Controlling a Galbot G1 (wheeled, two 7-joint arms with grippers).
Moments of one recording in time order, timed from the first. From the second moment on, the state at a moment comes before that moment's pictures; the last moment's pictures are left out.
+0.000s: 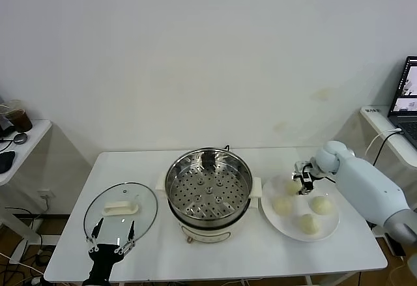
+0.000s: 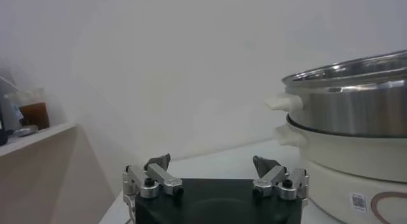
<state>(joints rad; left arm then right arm) 1.73 -1.31 -0.62 -1.96 -0.05 -0.19 -0.08 -0.10 0.85 -0.54 0.99 -0.35 -0.04 -1.08</state>
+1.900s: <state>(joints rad) 1.70 -1.28 -0.69 -1.96 -0.09 -0.22 -0.07 0.41 1.33 -1.16 0.98 -0.25 0.64 -1.03</state>
